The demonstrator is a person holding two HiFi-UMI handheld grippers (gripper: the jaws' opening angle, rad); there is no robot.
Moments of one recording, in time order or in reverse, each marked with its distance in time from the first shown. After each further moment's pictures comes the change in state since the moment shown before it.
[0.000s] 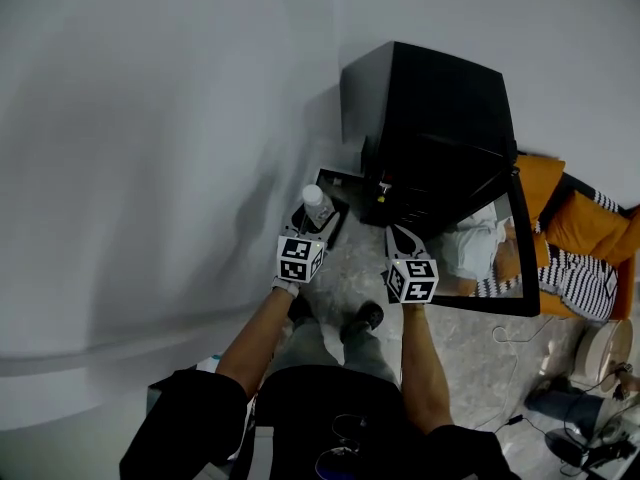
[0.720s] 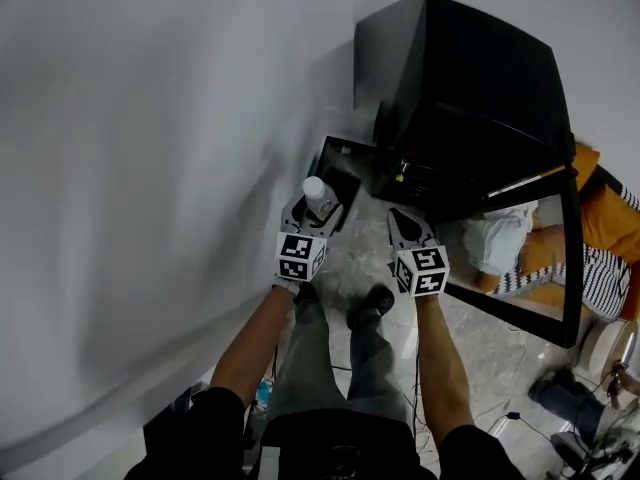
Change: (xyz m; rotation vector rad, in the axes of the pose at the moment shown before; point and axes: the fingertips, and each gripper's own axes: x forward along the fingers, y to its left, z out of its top) left arm 0.053 0.061 -0.123 -0.056 0.054 -0.004; right arm 0.116 0.006 -0.080 -0.090 0.089 0.099
